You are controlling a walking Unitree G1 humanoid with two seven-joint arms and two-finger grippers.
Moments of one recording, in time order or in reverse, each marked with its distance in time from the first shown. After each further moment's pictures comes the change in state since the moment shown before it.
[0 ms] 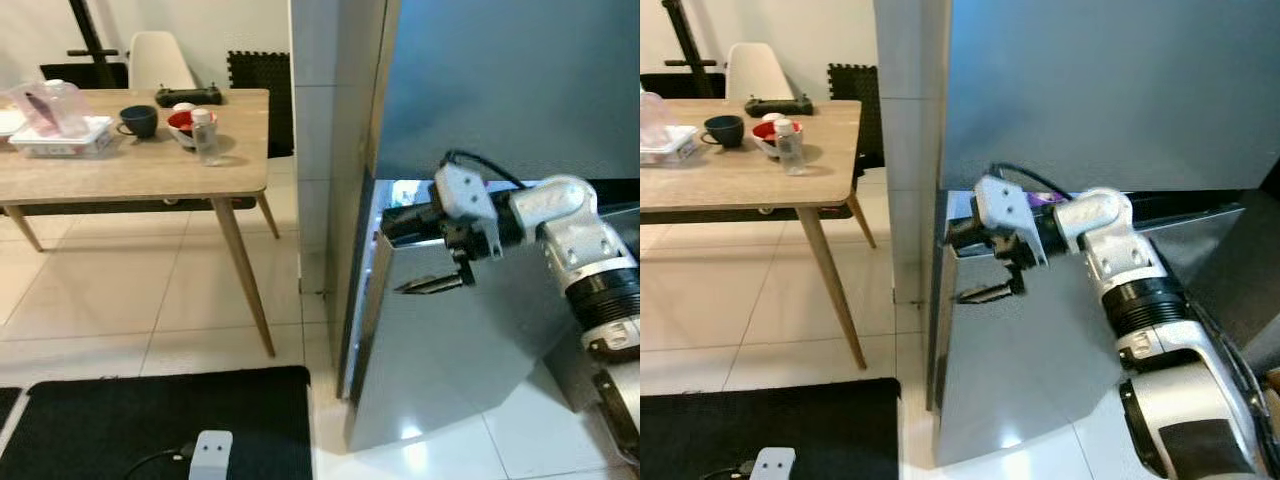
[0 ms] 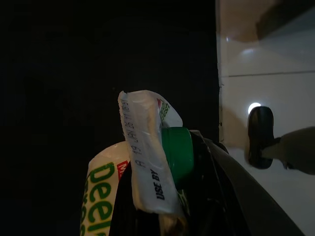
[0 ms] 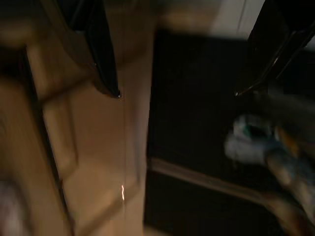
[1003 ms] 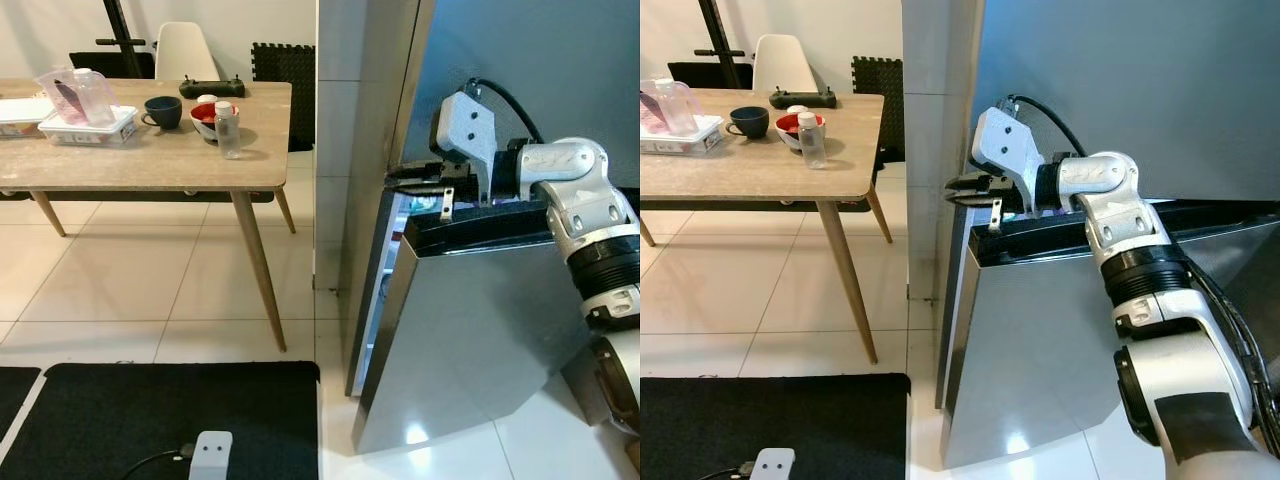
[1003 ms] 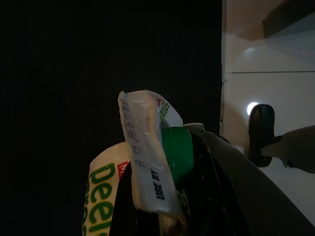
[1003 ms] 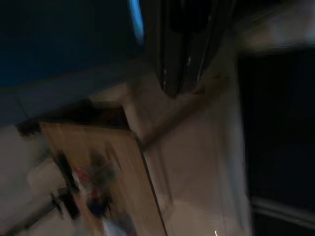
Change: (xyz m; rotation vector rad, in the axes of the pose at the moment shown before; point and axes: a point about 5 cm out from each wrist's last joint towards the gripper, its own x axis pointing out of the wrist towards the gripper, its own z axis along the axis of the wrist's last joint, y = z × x) left arm 0.000 -0.001 0.000 0.001 0.001 -0.002; right arm -0.016 -0.043 -0.021 -0.105 0.427 -0.482
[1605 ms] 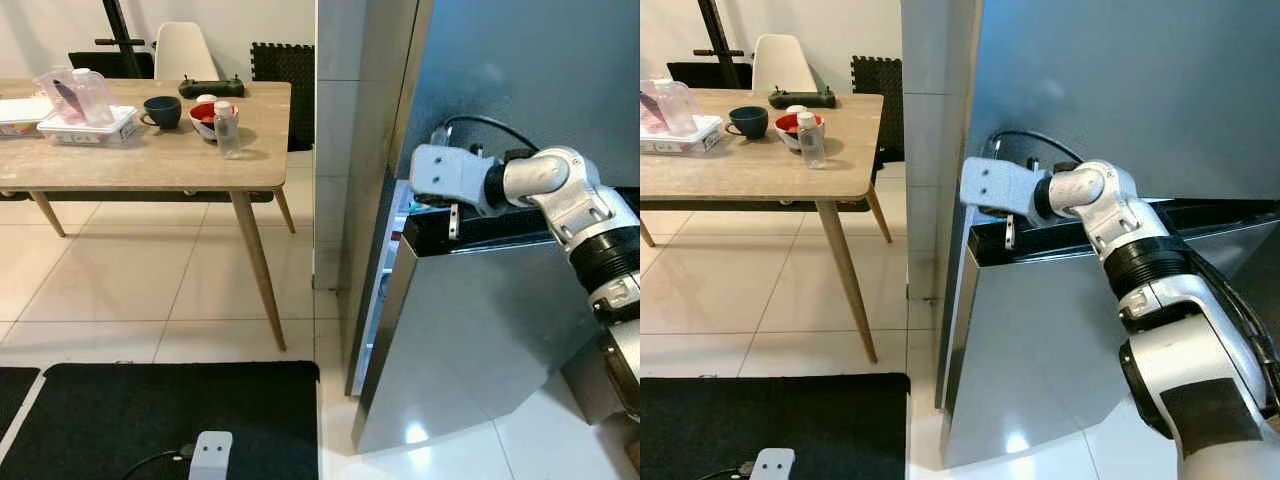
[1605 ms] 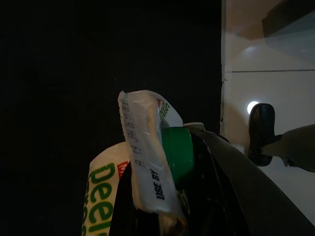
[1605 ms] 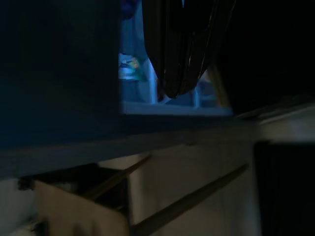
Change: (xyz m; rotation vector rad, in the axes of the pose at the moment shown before) left arm 0.000 0.000 0.000 0.002 0.002 0.000; right arm 0.004 0.006 -0.018 -0.204 0.290 0.124
